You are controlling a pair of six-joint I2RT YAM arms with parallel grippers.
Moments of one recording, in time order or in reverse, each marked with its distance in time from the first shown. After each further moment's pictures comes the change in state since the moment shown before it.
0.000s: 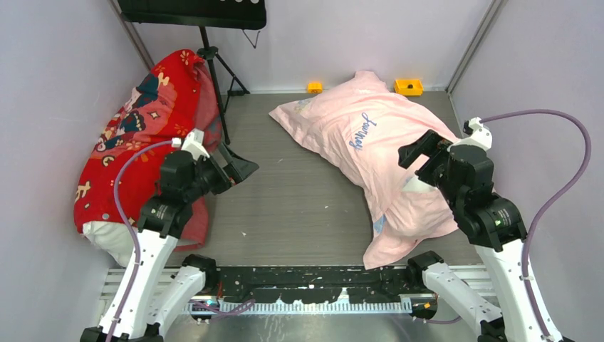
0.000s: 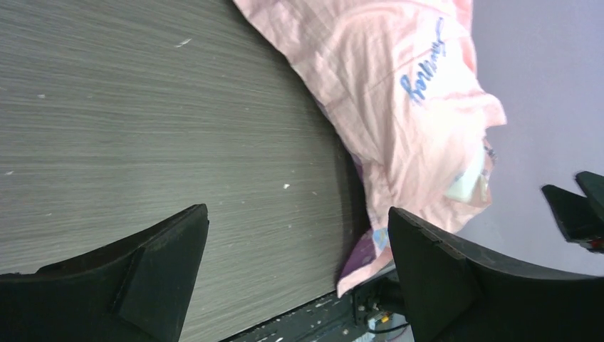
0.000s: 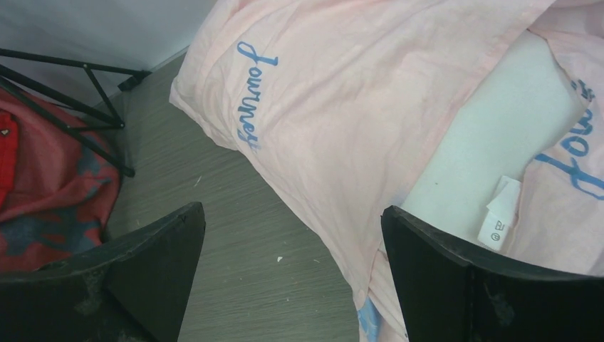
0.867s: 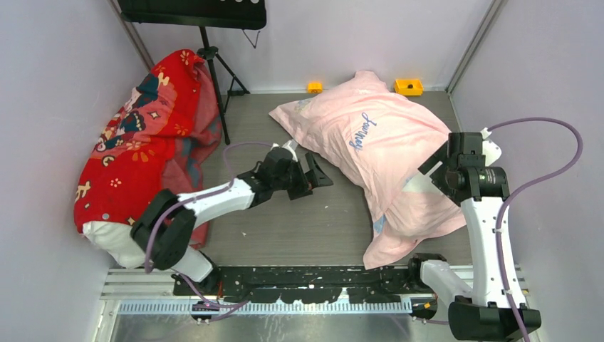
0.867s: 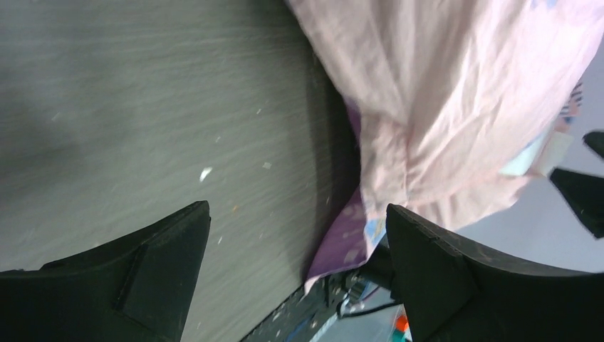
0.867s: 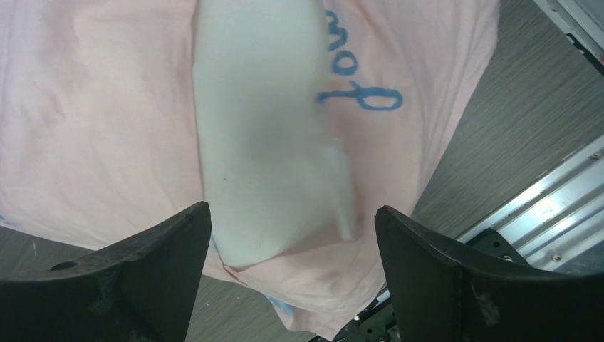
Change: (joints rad) left arm -0.501 0.718 -0.087 0.653 -0.036 -0.287; right arm -0.380 0.214 -0.018 -0.301 -0.010 0.069
